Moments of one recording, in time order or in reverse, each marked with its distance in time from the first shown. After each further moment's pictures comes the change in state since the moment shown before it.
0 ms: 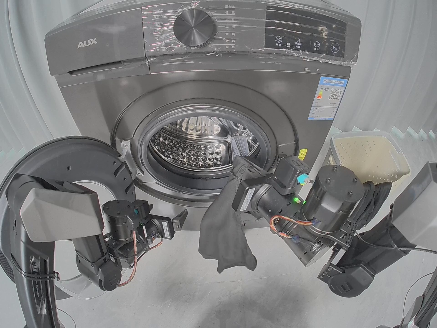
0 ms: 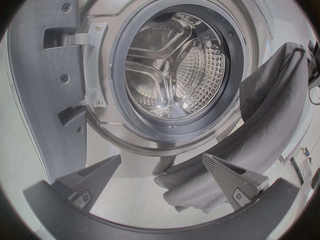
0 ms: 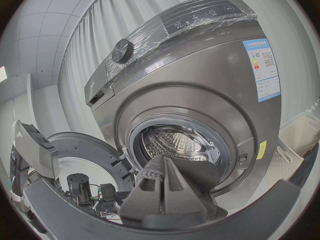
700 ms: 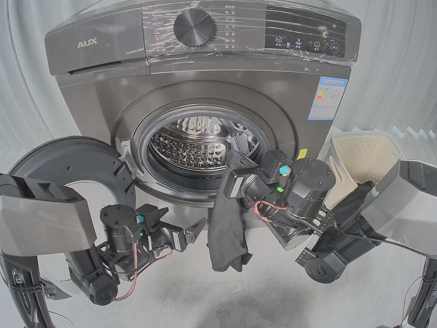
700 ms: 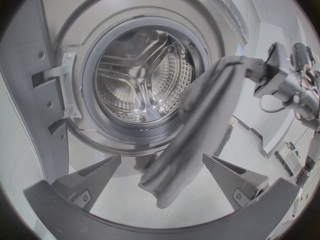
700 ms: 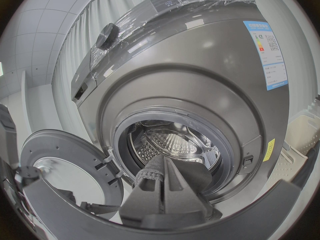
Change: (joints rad) left arm -0.129 -0.143 0.118 -0.001 -0.039 0.000; right arm -0.053 0.132 -0.158 0.015 -0.003 -0.005
